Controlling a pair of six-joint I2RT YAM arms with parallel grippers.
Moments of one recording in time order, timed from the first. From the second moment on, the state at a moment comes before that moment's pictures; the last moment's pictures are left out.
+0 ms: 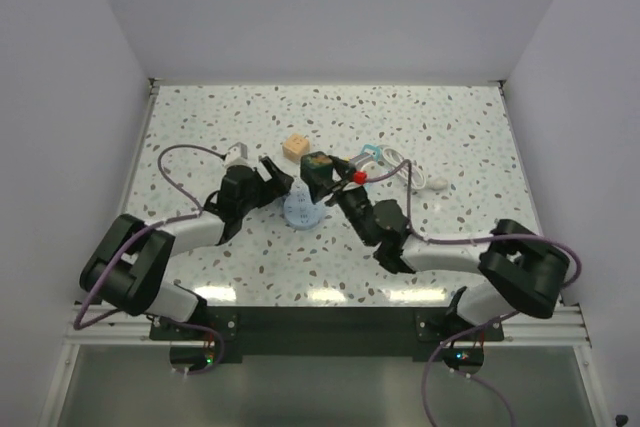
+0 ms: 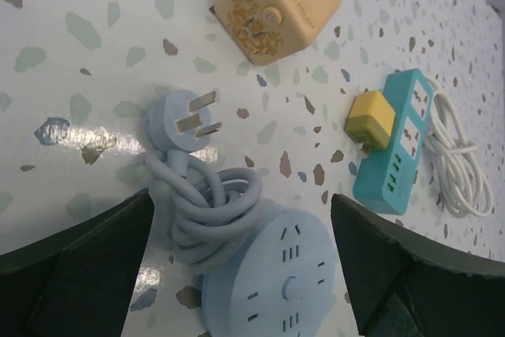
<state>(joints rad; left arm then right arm) -0.43 1.48 0.51 0.46 -0.09 -0.85 1.02 1.52 0.58 1.20 0.46 0.02</state>
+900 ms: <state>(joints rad) -0.44 1.21 0.40 1.27 1.06 -0.63 0.80 0.93 0.53 0.70 -0.30 0.20</state>
